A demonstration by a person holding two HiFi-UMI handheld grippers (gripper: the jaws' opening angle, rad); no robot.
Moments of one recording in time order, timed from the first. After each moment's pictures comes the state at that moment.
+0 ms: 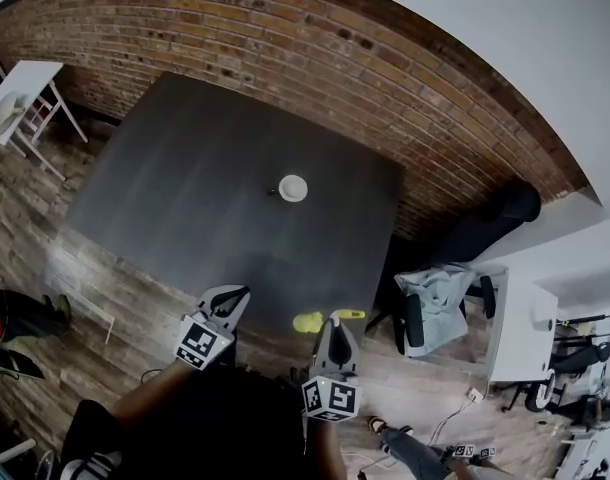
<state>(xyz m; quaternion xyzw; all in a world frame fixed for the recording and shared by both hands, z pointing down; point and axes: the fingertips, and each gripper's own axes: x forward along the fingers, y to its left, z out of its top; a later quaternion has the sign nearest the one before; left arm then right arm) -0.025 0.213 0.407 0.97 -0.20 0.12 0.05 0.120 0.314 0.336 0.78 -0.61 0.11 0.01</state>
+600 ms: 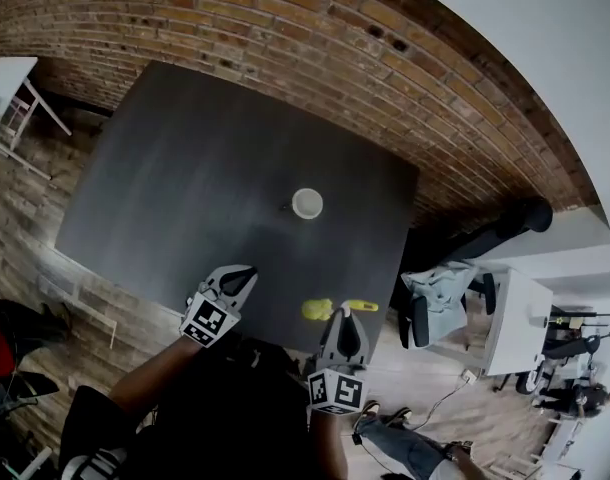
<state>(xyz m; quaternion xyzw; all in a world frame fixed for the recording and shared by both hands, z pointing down) -0.021 0.049 0.457 0.97 -0.15 0.16 0.07 0.106 0.163 0.338 0.81 -0.58 0.11 0.04</state>
